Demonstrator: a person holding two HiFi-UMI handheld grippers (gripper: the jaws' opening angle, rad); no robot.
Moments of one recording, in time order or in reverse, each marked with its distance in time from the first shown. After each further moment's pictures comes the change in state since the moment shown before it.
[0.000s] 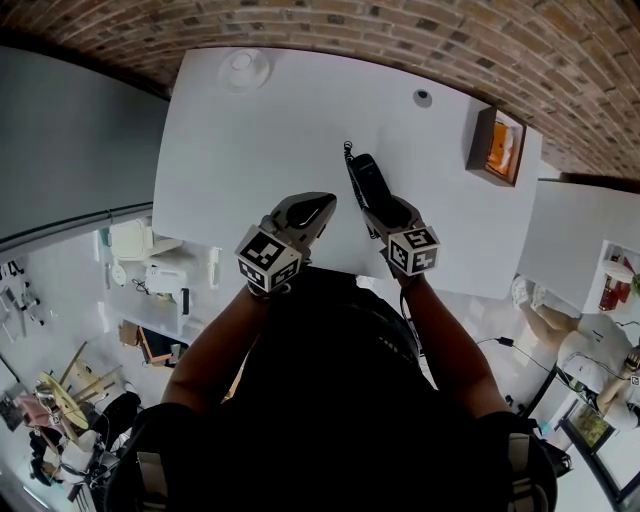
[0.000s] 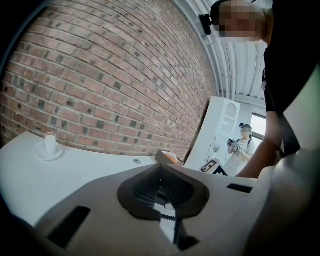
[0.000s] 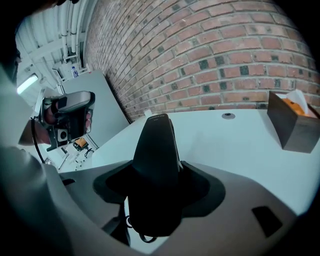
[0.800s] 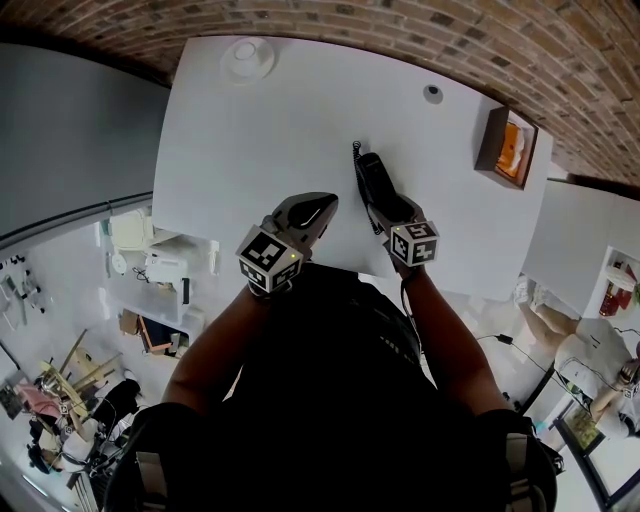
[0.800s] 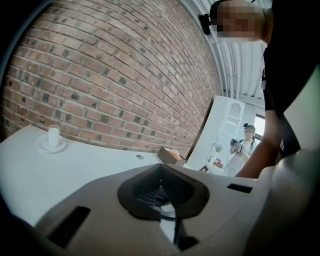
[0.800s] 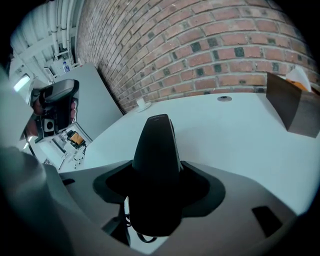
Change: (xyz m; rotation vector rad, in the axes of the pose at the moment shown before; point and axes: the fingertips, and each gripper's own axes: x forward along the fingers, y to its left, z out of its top) left arm 0.002 0.011 -0.017 -0.035 0.024 0.022; right arm 0.029 -0.030 -0.041 0.039 0.088 -0.027
